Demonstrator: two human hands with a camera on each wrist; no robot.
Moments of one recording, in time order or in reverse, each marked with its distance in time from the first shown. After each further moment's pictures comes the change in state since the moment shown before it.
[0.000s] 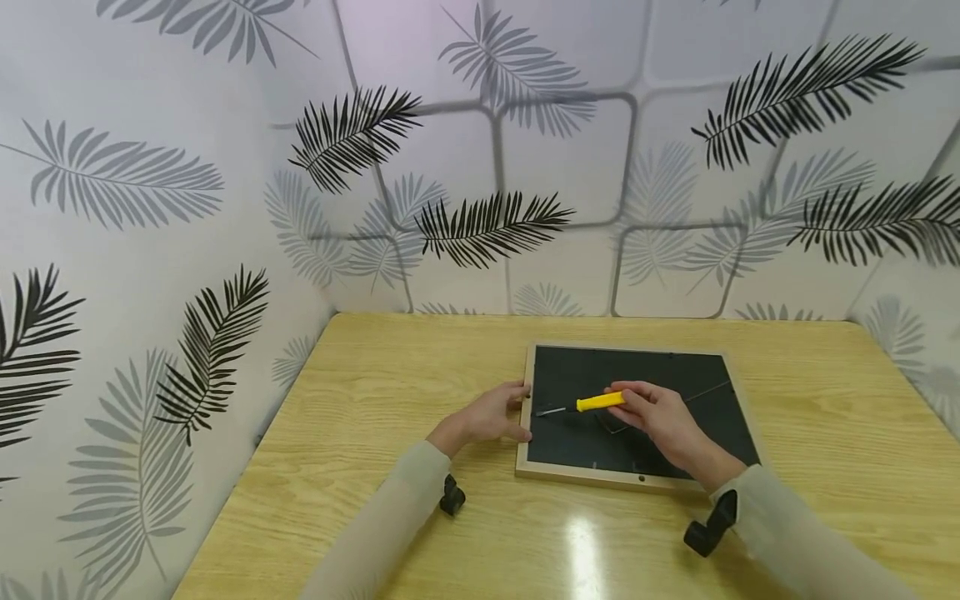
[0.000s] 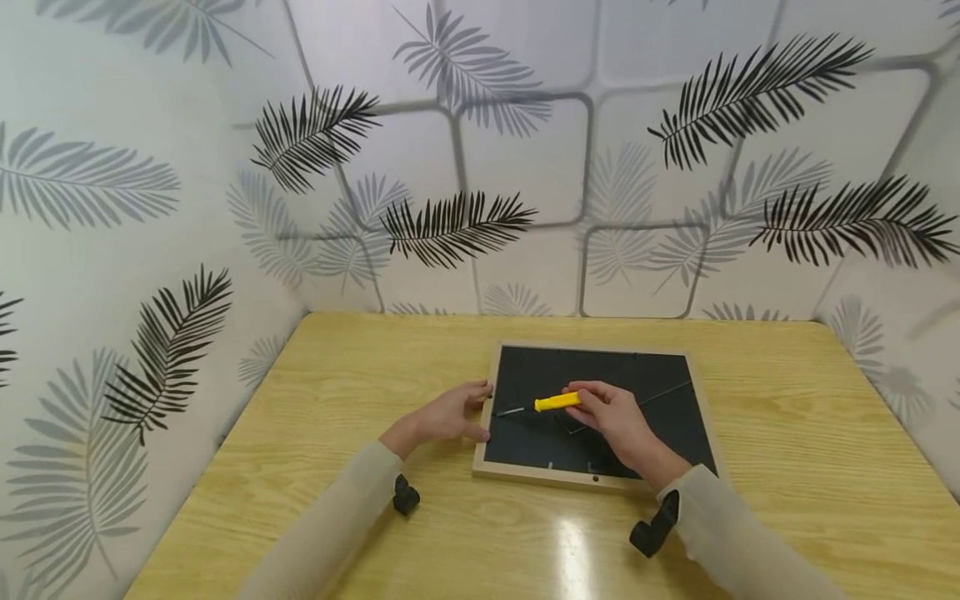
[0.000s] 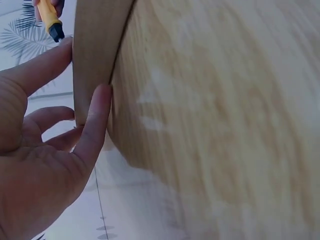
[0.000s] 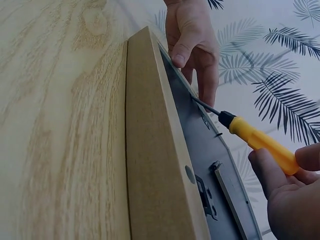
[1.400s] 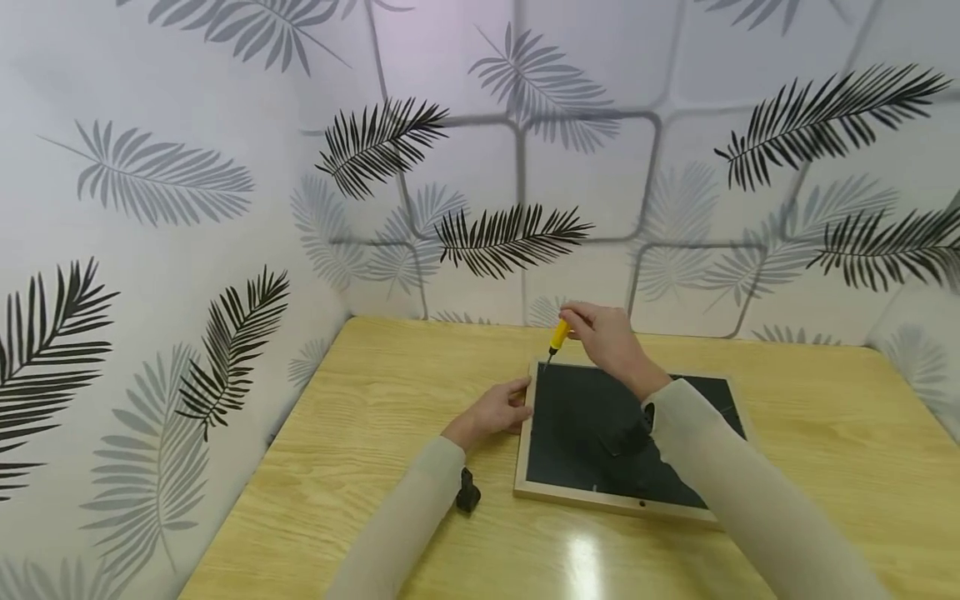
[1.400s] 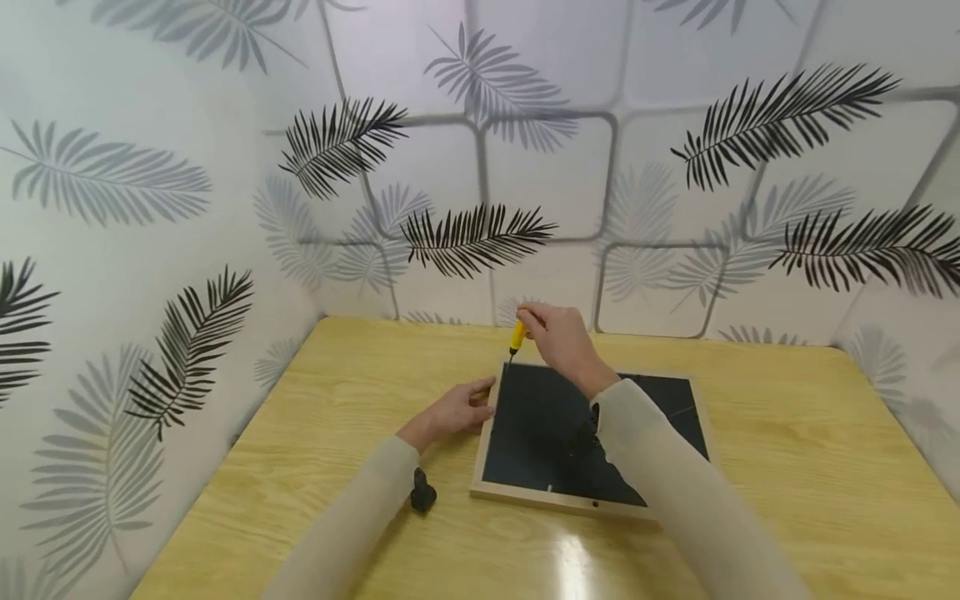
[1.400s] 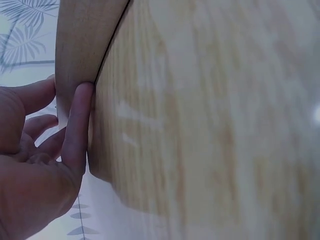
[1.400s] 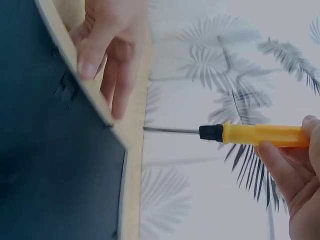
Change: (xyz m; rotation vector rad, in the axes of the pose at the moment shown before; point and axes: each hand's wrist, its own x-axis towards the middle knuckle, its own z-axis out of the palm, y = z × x) left_hand 0.015 -0.024 -0.006 -0.439 0.133 -0.120; right_hand 0.087 -0.085 0.068 -0.755 0.067 -0.597
